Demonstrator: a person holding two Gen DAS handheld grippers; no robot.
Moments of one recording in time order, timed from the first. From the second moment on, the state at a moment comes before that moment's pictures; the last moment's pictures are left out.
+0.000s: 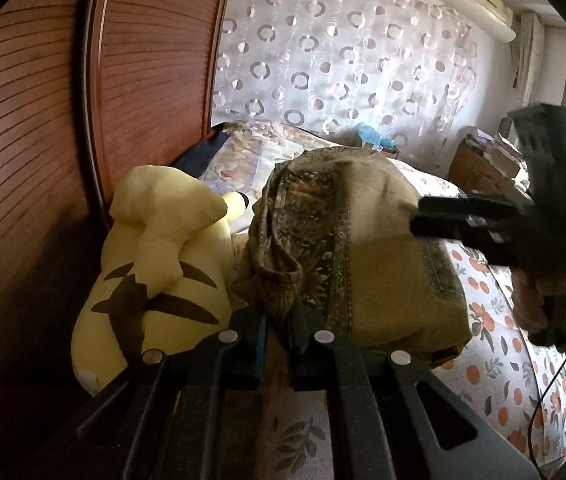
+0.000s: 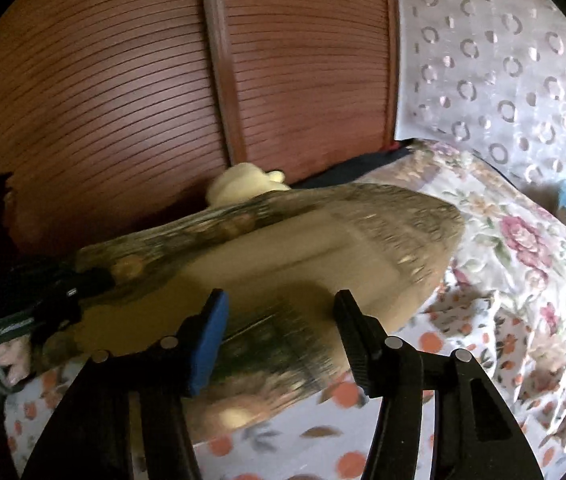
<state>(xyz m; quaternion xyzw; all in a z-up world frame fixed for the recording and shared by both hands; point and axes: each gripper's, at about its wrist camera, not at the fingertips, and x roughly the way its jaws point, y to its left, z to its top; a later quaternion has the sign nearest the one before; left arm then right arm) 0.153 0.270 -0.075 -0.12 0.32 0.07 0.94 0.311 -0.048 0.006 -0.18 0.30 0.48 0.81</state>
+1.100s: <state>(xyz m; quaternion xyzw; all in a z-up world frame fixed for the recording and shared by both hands) 0.133 0.236 -0.039 -0.07 0.29 0.08 0.95 0.267 -0.089 0.002 -0.16 0.30 0.41 0.85</state>
